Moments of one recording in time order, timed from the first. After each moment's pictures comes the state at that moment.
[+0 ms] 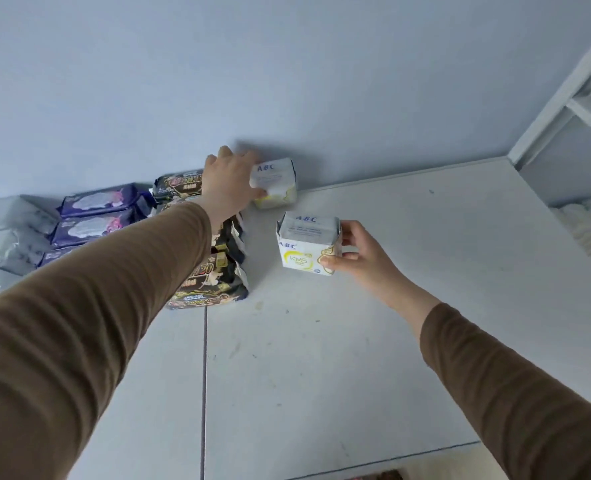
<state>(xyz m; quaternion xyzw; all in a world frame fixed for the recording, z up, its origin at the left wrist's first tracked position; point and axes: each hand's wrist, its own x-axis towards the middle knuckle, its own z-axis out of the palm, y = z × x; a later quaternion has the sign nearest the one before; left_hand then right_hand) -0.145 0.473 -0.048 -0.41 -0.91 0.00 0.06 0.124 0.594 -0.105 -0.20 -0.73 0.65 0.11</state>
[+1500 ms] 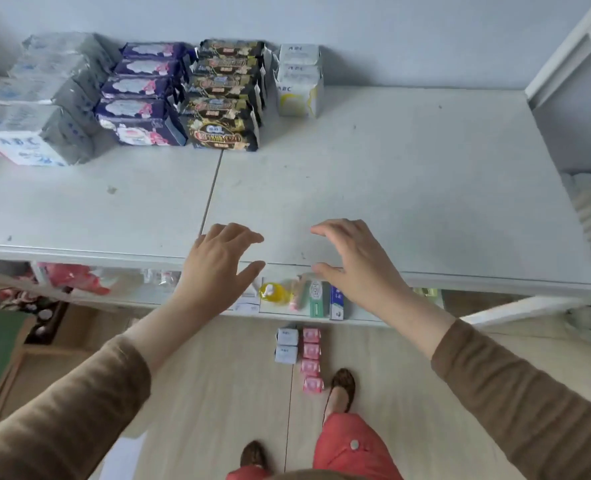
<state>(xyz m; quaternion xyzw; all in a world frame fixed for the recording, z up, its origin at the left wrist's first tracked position) 0.250 0.241 -0.090 -0.34 -0.93 -0.15 -0.01 0.355 0.474 -0.081 -0.02 -0.96 0.29 0.03</state>
